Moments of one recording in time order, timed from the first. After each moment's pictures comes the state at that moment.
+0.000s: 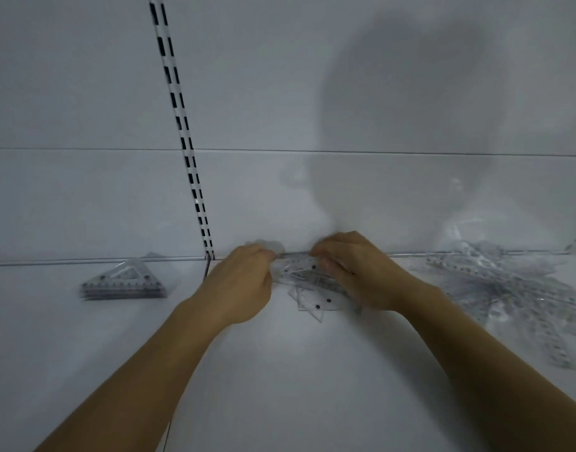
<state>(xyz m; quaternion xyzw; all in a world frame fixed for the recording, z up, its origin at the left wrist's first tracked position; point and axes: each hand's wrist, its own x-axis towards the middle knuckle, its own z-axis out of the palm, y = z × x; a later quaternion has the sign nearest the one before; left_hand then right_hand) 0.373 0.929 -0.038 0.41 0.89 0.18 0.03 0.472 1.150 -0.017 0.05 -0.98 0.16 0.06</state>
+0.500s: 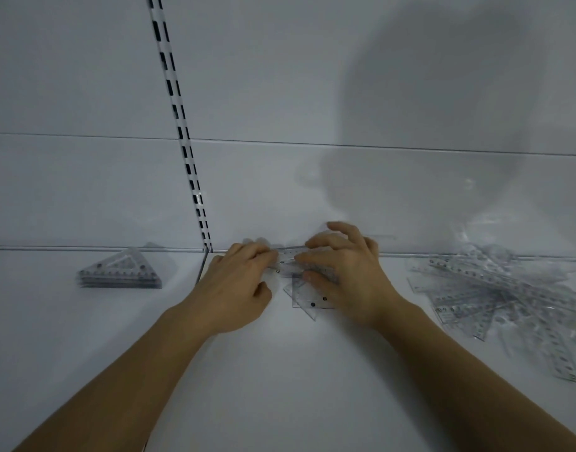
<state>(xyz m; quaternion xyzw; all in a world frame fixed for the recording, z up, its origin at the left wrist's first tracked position) 0.384 0.926 -0.050 0.41 0.90 0.14 -0.02 0.470 1.140 -0.047 0.03 -0.97 0.17 0.20</state>
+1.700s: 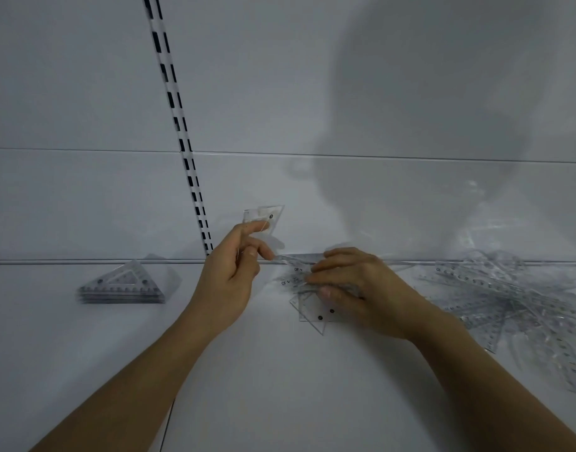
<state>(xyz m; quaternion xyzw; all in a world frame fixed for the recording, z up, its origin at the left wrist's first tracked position) 0.375 0.929 -0.044 0.31 0.73 0.62 0.00 0.475 1.159 -0.033 0.17 -0.95 0.21 0.15</state>
